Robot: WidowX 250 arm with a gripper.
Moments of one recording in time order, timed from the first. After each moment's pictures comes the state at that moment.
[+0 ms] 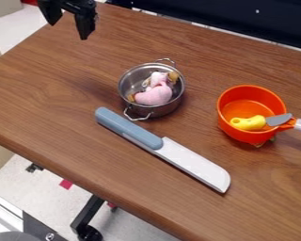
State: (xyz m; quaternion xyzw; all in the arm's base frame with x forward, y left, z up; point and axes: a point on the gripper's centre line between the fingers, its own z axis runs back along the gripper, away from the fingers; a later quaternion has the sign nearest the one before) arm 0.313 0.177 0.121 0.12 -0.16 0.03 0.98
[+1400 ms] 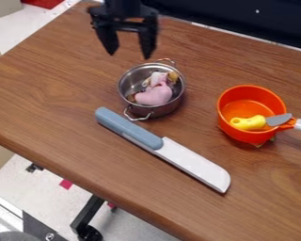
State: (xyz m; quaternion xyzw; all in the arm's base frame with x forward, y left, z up) arm 0.330 0.072 0.092 -0.04 -0.09 0.09 0.99
